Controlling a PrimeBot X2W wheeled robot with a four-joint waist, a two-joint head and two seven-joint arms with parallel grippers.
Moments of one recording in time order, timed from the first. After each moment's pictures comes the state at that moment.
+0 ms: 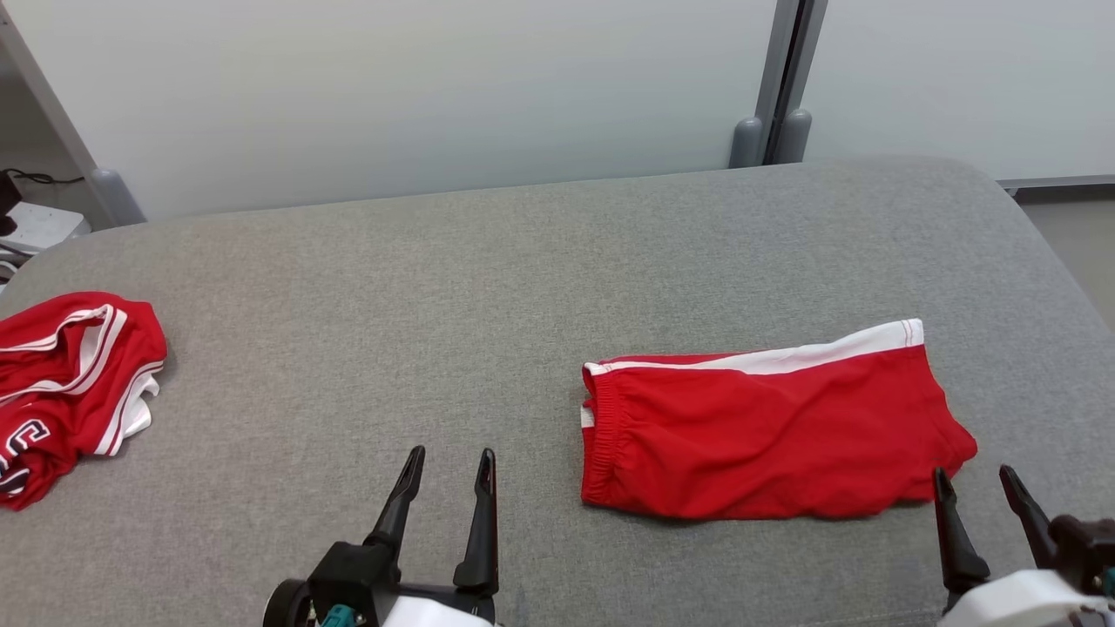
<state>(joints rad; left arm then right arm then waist) 0.02 0.05 -0.42 0.07 -0.35 0.23 -0.25 -0.06 -0.13 -0.05 0.42 0.19 0.13 -0.25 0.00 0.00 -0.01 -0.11</state>
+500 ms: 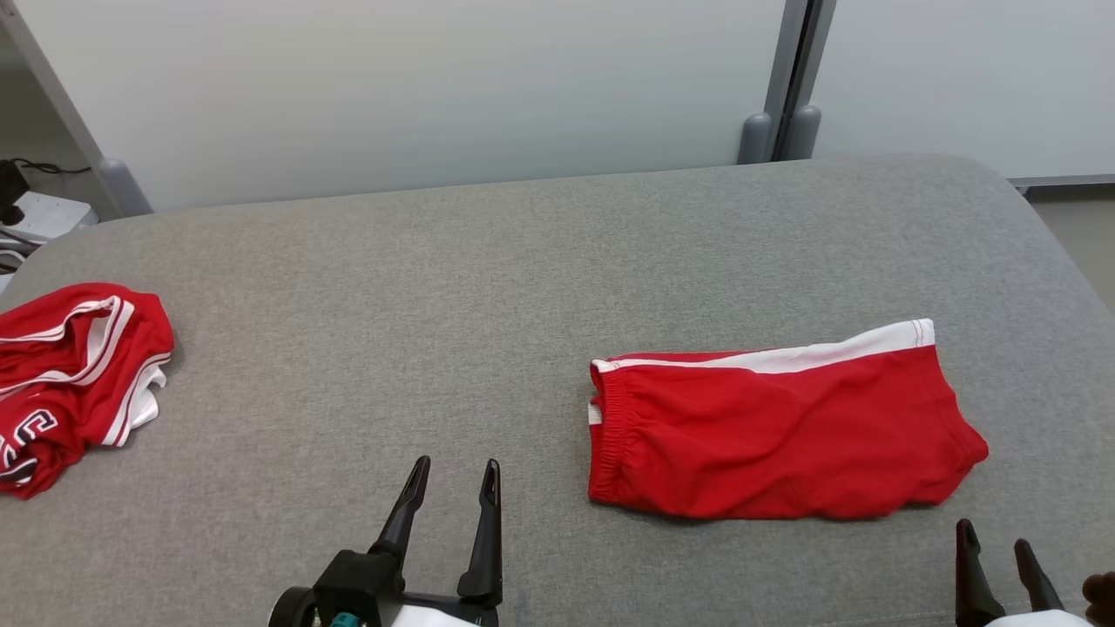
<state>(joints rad) 0.04 0.05 -0.42 0.07 -0.35 0.22 -0.25 0.00 -0.09 -0.10 0.47 0.34 0.13 -0.25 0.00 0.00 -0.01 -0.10</state>
